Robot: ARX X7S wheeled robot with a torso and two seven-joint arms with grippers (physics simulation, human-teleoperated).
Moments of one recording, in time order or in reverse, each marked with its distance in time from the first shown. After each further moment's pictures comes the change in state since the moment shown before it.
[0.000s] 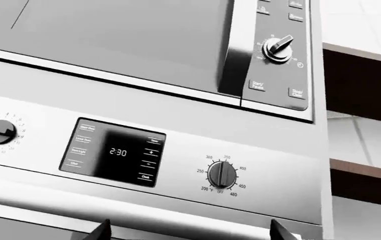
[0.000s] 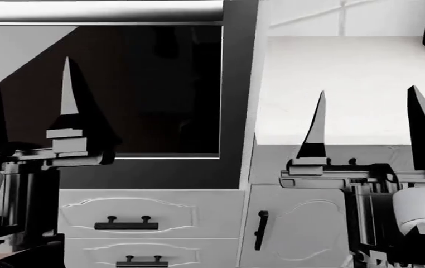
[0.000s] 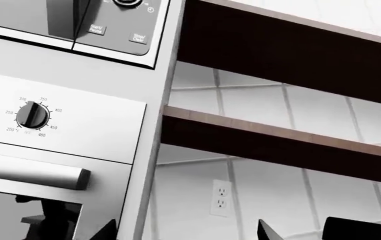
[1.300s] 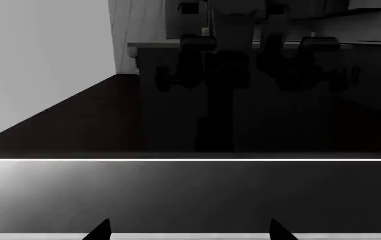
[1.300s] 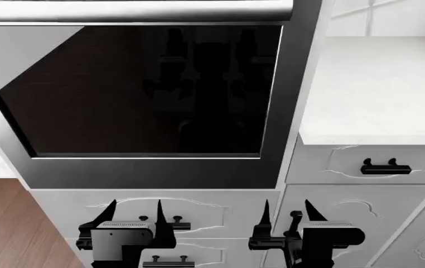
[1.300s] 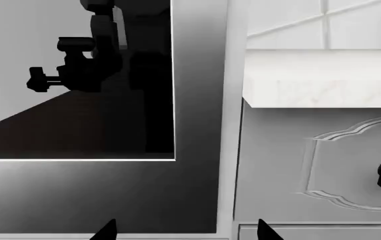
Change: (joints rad) left arm 0.274 0.142 0.057 -0.911 0.380 0.419 0.214; right arm -0.188 -0.138 0.135 0.995 0.163 -0.541 -0.118
